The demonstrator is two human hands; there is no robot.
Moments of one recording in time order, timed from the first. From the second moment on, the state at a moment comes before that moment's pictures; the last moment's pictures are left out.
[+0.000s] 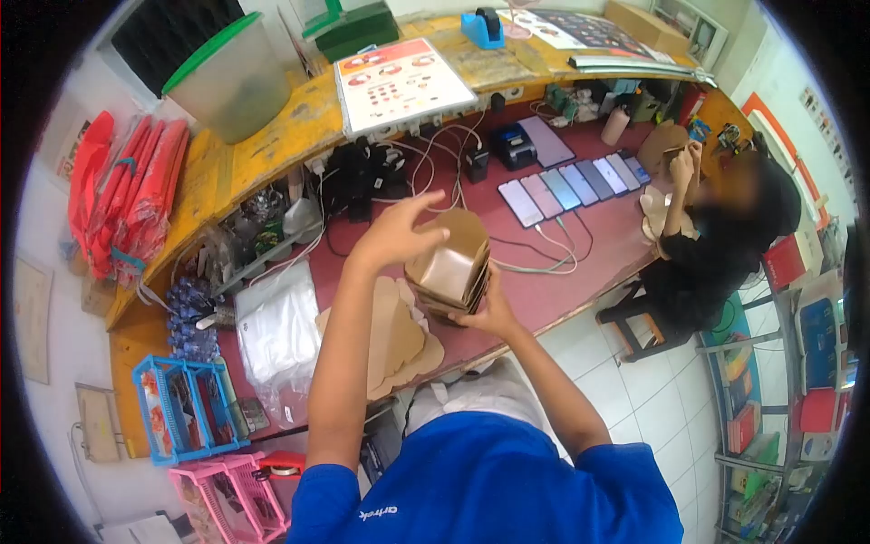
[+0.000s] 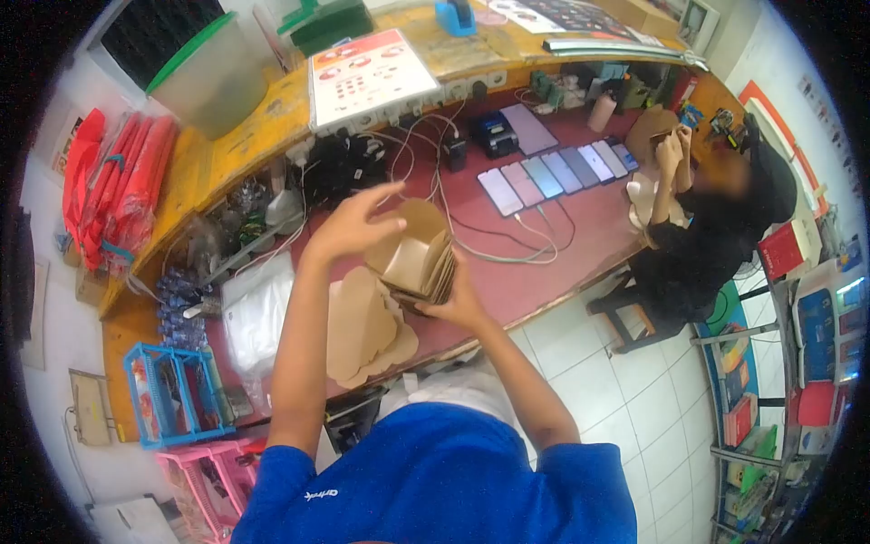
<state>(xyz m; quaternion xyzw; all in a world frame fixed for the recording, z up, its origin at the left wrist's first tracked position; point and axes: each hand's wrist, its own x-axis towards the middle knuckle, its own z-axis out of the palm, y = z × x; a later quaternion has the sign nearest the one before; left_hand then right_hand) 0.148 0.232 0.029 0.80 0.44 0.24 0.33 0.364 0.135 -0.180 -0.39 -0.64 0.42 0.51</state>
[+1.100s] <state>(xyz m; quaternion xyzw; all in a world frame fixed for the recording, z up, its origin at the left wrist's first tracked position) 0.175 0.283 0.036 0.84 0.51 -0.05 0.15 0.366 0.137 -0.188 -0.41 -0.65 0.38 0.51</state>
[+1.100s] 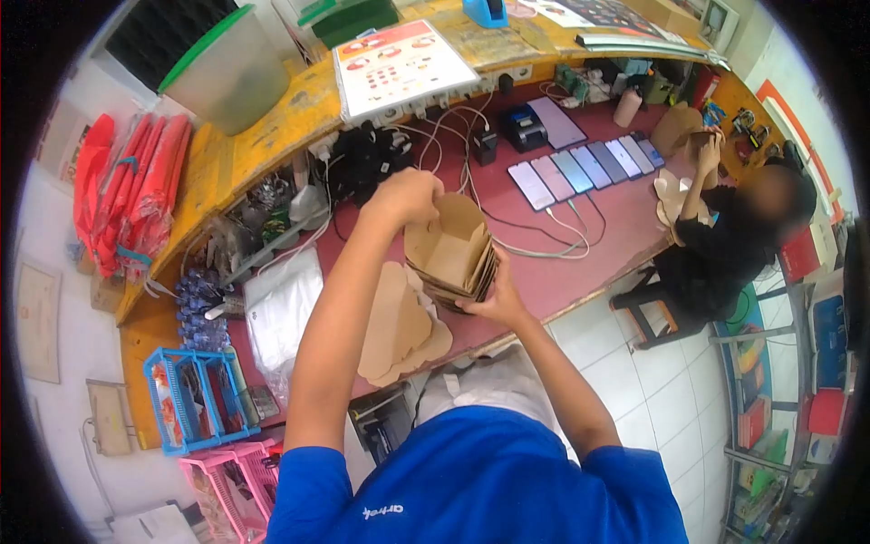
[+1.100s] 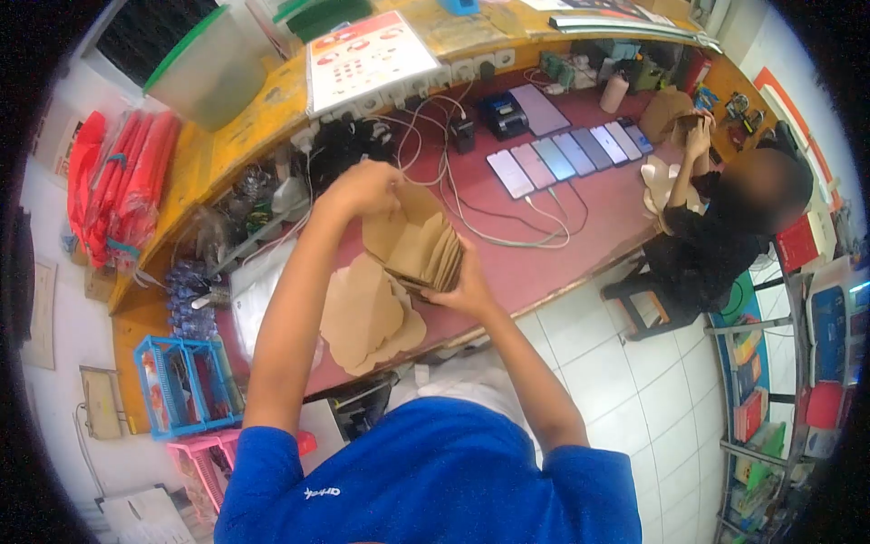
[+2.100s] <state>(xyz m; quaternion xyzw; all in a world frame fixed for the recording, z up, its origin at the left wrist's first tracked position) -0.015 -0.004 -0.231 0.45 0.86 0.23 0.10 0.330 0.132 -0.178 -0.64 -0.52 0.16 0.54</state>
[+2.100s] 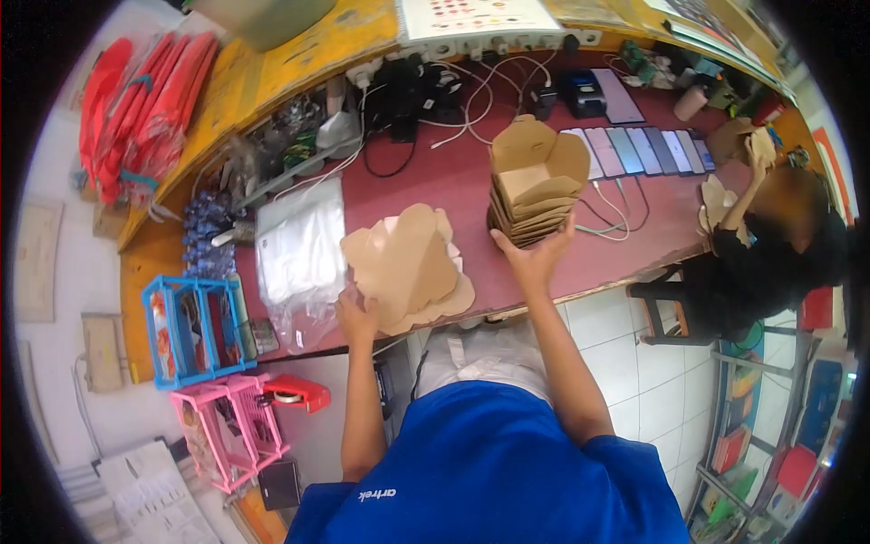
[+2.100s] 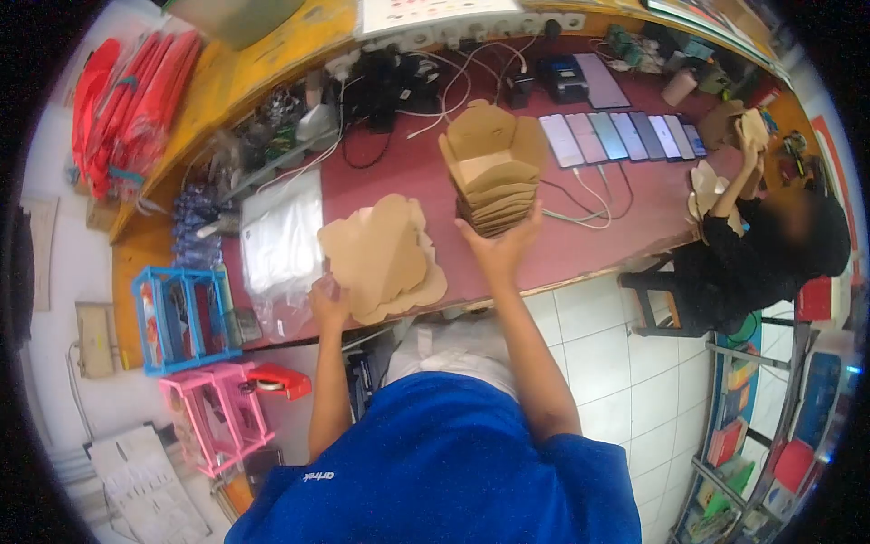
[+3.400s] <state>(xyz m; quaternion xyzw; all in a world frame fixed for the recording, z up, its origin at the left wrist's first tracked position) -0.037 -0.006 -0.229 0.18 0.83 0.42 0.32 0.260 0.087 -0.220 -0.35 -0.51 0.69 0.38</state>
